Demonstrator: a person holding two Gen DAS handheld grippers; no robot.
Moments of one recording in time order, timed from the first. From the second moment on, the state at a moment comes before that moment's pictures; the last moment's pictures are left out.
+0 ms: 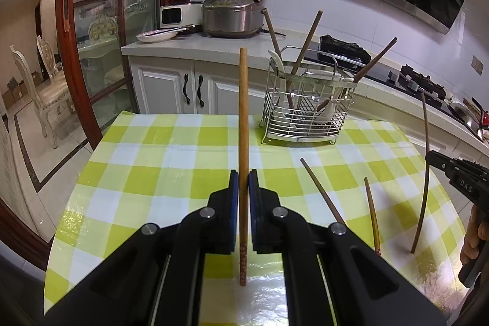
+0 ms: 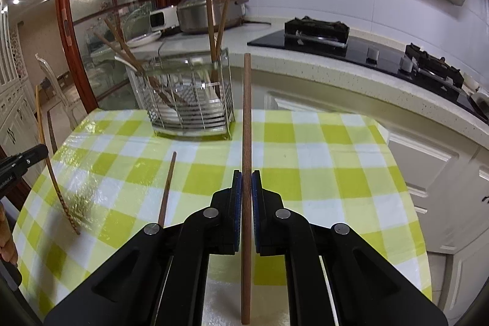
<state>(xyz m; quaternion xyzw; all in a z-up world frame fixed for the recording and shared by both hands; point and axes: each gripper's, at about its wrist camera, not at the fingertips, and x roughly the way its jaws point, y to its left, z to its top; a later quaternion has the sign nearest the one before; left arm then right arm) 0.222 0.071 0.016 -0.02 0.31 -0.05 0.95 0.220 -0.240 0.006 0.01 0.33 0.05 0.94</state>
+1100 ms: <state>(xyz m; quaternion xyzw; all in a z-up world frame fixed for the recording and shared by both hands) 0.214 0.076 0.022 -0.03 0.30 -0.05 0.95 0.322 -0.242 -0.075 -0.01 0.49 0.04 0.87</state>
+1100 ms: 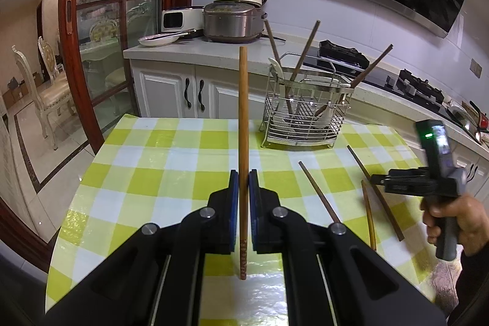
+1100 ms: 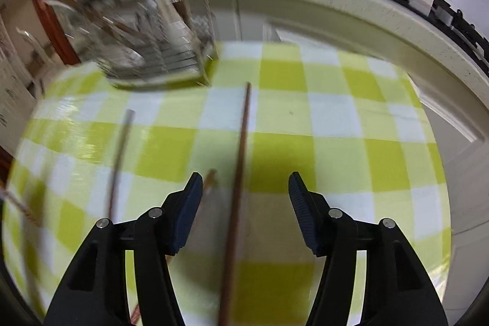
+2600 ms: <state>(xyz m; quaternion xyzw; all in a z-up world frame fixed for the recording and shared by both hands) 0.205 0.066 0.038 -0.03 0.29 -0.06 0.96 0.210 -0.259 0.035 0.02 0.30 0.09 0.95</state>
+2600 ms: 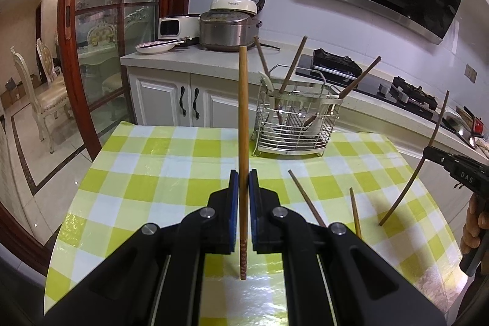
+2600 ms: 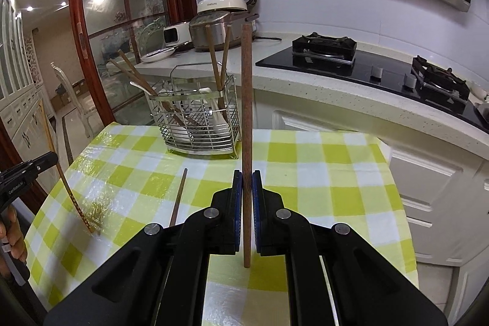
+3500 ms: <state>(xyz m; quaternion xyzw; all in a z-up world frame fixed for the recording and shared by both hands) 0.280 -0.010 0.166 -0.02 0.16 -0.16 0.97 0.260 -0.215 0.179 0.00 0.19 0.14 0.97</state>
